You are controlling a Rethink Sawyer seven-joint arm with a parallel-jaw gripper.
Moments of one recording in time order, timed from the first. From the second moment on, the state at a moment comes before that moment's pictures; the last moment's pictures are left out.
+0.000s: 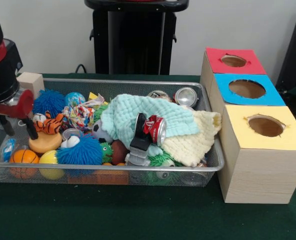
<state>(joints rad) -0.75 -0.35 0.24 1.15 -0.26 0.98 1.55</state>
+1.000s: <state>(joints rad) -0.74 -0.23 0.24 0.95 -0.26 0.99 1.55</state>
